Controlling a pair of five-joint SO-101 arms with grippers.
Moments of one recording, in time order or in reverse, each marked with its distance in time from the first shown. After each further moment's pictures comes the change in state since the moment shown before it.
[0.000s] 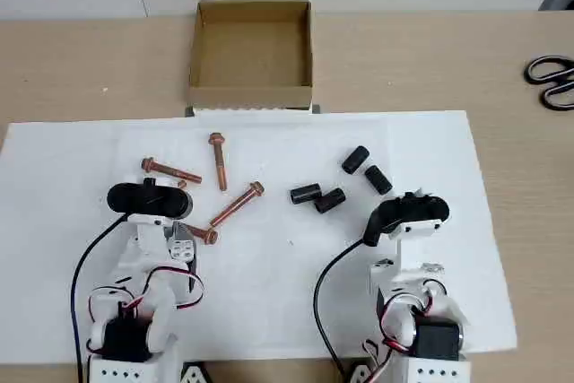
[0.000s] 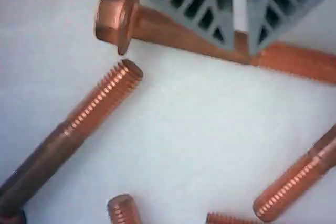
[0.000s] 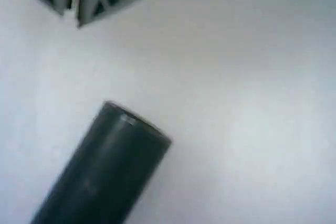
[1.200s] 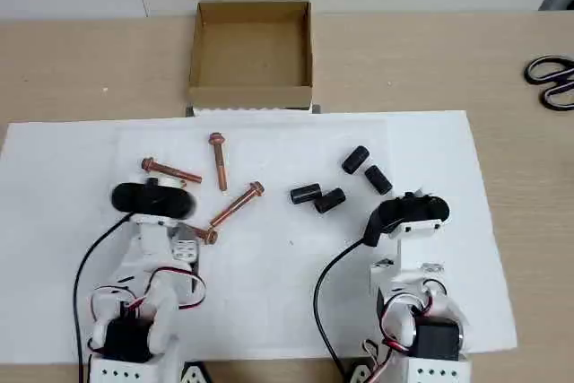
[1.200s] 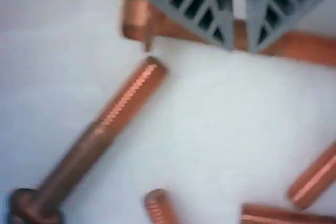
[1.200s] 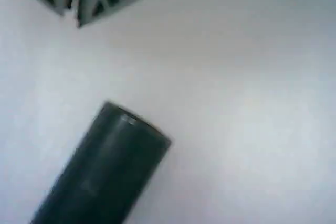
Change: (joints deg) left arm 3.2 0.0 0.0 -0.7 -0.4; right arm 0.0 0.0 0.0 0.0 0.0
